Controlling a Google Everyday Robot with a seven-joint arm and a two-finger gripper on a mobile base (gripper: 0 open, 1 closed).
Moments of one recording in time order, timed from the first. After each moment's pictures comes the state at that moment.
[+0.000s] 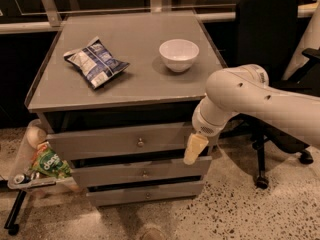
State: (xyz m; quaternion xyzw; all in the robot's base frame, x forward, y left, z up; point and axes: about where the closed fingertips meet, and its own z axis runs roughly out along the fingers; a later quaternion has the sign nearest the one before) arm 0.551 -0.130 0.701 -0.57 0.80 0.01 0.17
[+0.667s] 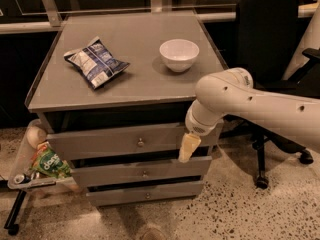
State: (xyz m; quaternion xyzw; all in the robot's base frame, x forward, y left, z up) arm 0.576 -0.114 0.674 -0.58 0.79 0.01 0.17
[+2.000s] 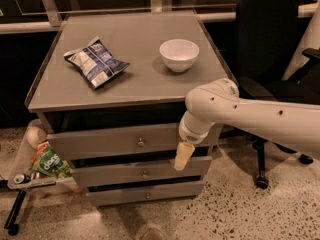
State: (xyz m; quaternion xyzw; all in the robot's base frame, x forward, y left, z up) arm 0.571 -0.101 0.631 -0.60 0.79 0.01 0.14
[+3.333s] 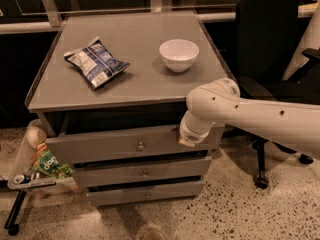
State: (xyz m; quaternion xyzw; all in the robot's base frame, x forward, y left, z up) arm 0.571 -0.101 0.631 -0.60 0.79 0.01 0.14
